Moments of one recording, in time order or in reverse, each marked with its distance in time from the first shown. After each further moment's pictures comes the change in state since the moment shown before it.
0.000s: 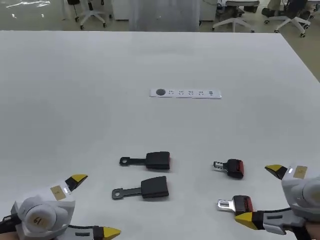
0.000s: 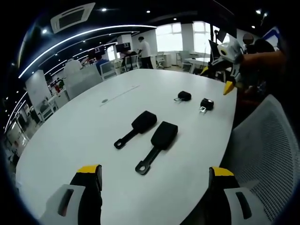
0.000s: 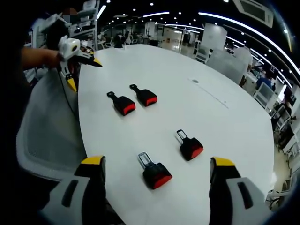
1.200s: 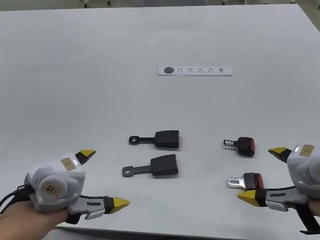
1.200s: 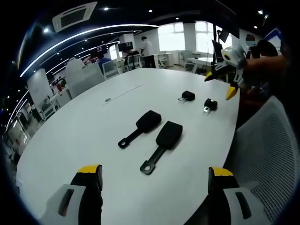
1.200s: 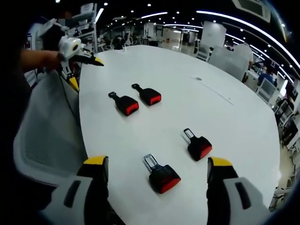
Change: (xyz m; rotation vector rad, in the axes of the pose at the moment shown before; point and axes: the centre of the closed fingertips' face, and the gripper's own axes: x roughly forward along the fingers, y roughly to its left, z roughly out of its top) left arm -0.001 0.011 0.001 -0.011 0.006 0.018; right arm 0.017 0.012 -0.003 0.034 -0.008 0.027
